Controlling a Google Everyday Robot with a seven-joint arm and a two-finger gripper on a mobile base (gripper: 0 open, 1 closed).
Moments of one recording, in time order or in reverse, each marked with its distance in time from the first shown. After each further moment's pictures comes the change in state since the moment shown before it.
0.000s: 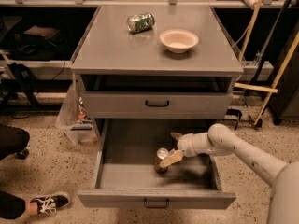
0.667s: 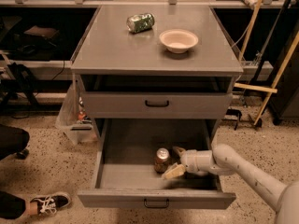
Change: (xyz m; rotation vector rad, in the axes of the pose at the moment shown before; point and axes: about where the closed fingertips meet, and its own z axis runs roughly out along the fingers) arm 0.055 0.021 0.014 -0.026 -0.116 0.104
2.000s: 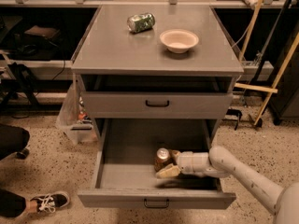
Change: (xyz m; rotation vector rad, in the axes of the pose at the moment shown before) arm 0.000 0.012 0.017 -0.023 -0.041 -0.003
